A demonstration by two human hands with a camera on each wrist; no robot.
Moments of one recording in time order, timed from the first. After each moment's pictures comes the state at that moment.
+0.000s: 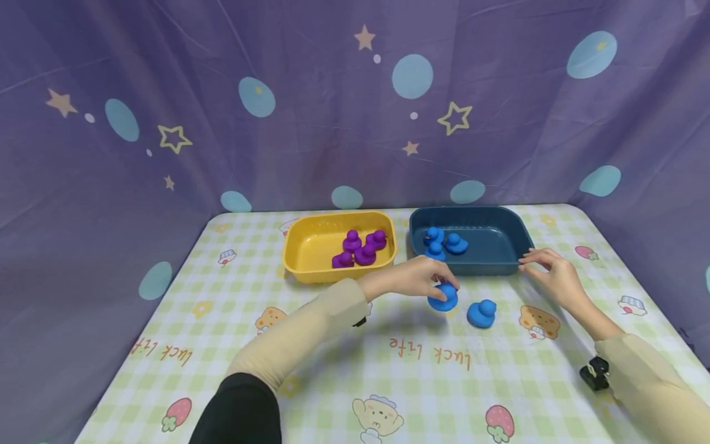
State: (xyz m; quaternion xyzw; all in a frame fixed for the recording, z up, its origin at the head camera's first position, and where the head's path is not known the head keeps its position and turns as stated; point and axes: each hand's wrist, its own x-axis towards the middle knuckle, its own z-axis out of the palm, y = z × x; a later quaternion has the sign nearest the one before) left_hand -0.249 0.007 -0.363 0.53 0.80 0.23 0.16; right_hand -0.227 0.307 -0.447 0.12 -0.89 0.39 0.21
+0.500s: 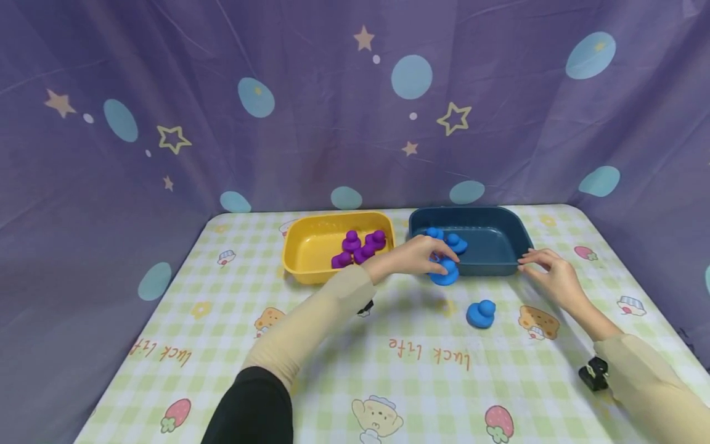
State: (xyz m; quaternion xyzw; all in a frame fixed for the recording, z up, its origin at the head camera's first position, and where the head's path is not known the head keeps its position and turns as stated) left_hand -0.279 0.016 -0.356 0.49 0.83 0.24 0.12; right_hand -0.242 0.324 -0.473 0.14 -0.88 0.40 0.23
